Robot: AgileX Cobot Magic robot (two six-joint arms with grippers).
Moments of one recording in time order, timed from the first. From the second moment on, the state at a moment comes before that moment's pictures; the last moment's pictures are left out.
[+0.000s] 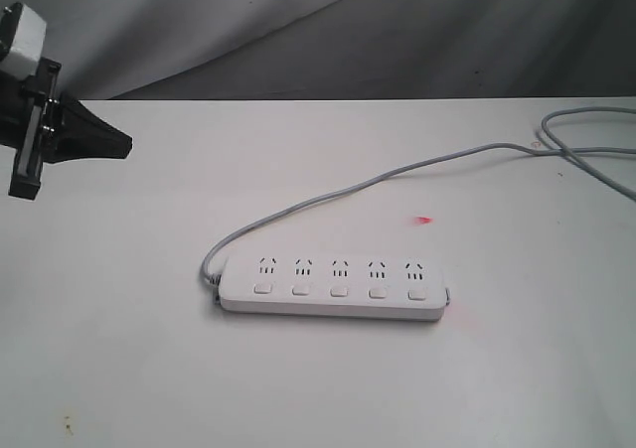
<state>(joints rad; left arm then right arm) 0.32 1.91 -1.30 -1.06 1.22 2.09 -0.12 0.01 0.00 0.05 0.34 0.01</state>
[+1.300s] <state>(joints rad) 0.02 2.15 -1.27 -0.96 1.14 2.09 -0.12 0.01 0.00 0.05 0.34 0.01</state>
